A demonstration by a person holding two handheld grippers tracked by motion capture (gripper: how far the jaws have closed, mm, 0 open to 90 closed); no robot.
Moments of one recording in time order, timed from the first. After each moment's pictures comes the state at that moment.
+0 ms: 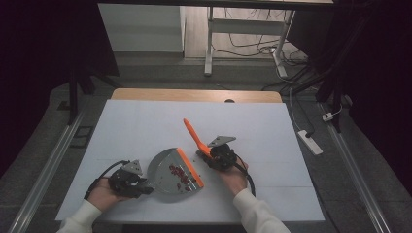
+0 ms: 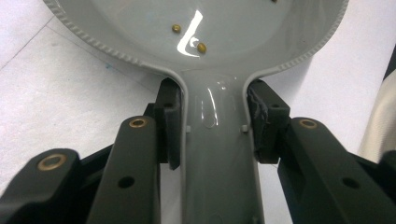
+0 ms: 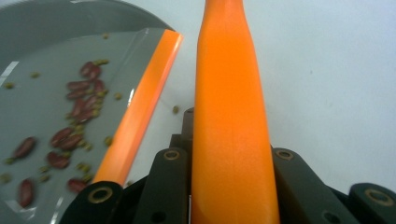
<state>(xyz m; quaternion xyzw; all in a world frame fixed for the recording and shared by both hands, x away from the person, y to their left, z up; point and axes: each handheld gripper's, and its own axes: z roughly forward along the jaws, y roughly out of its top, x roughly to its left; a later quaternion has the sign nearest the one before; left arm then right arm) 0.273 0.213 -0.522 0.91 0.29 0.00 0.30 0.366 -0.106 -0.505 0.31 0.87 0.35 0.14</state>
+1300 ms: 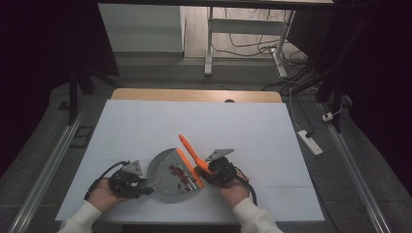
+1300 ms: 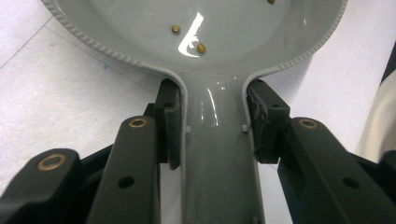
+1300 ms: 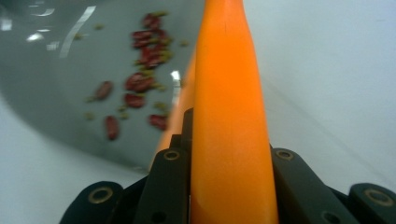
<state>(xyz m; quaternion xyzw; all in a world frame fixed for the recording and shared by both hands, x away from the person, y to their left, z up) 0.270 0.212 -0.522 0.91 0.29 0.01 0.30 0.316 -0.106 -0.503 0.30 0.89 0.33 0.08</state>
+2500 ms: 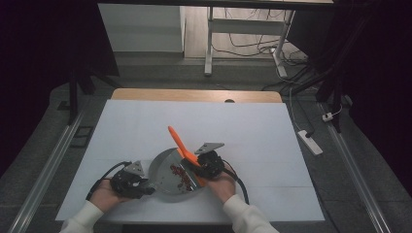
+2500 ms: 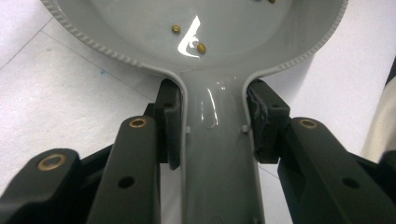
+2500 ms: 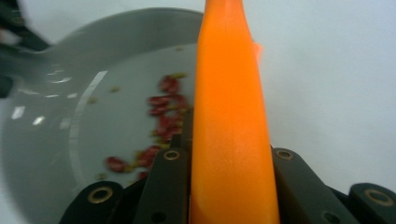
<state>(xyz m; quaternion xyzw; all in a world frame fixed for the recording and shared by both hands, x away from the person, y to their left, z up) 0.271 0.208 -0.523 0.91 0.29 0.01 0.30 0.335 -0.073 -0.508 0.28 0.88 0.38 0.07</state>
